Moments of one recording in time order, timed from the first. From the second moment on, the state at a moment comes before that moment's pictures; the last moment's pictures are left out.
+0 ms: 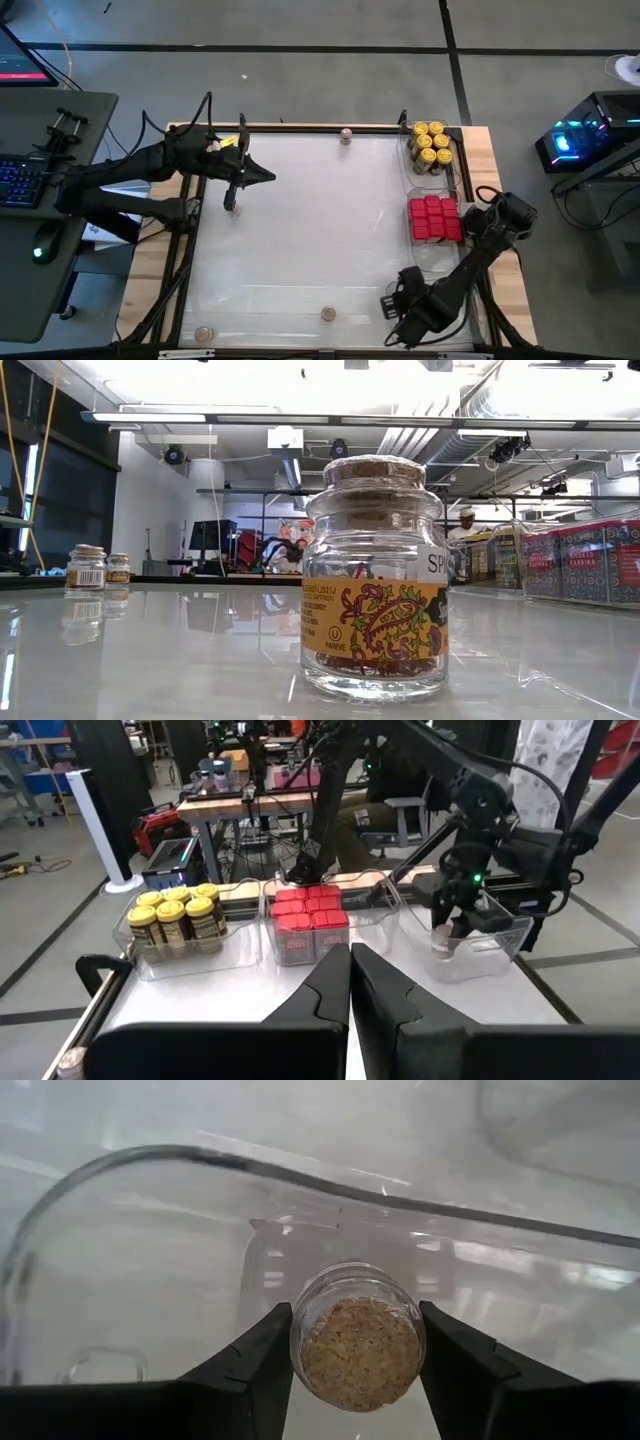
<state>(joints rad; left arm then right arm) 0.19 0.91 1.00 -0.29 0.26 0.12 0.85 1.84 1.32 -1.08 0.15 2.17</state>
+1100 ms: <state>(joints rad) 0.19 0.87 1.00 -0.30 0.22 0.18 0.79 1.44 1.39 -1.08 0.36 2.05</state>
